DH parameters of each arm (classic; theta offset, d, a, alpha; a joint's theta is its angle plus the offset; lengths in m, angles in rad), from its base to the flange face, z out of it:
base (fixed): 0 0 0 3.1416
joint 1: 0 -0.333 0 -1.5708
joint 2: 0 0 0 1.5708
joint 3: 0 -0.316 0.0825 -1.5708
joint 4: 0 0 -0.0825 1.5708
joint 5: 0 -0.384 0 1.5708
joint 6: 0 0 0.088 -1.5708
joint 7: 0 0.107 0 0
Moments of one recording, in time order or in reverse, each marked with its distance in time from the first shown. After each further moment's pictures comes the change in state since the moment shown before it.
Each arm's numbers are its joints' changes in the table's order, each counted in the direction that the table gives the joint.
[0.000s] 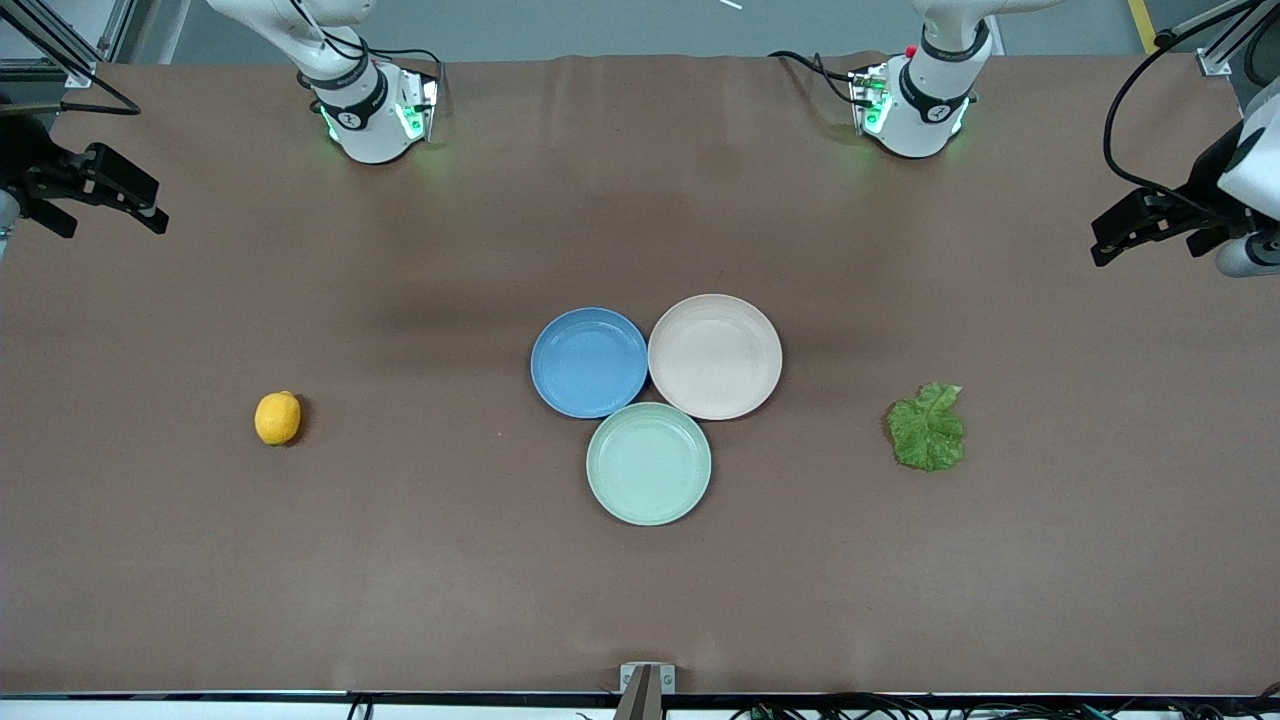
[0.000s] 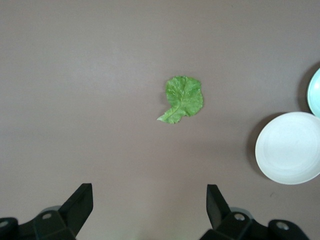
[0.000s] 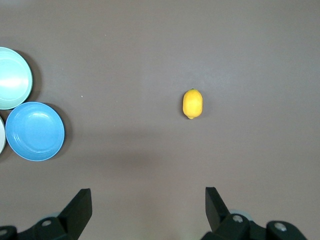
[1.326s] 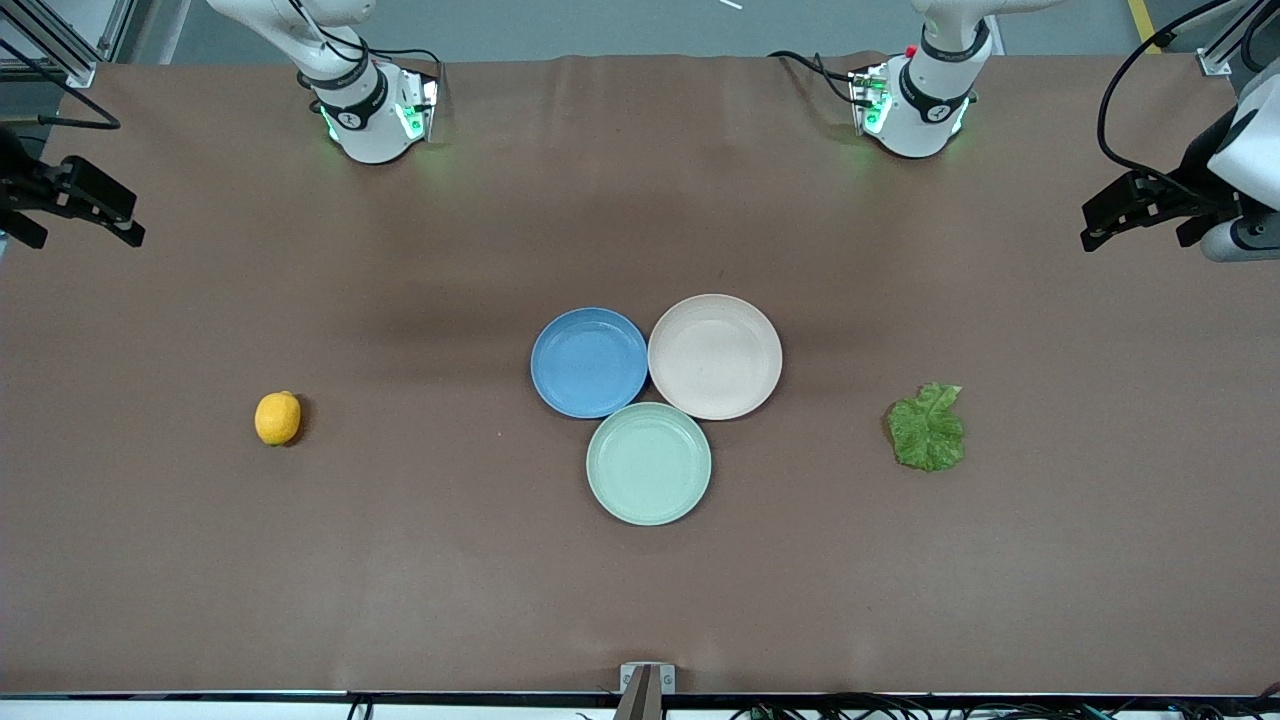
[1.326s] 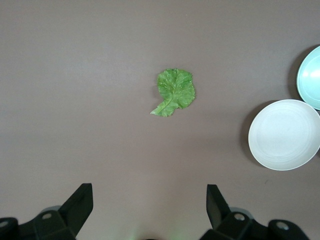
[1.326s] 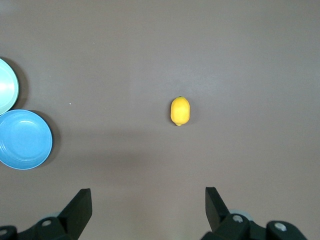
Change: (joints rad) left arm 0.005 0.011 -0.001 0.011 0.027 0.029 0.019; right arm 0.000 -0.070 -0.002 0.096 0.054 0.021 0.000
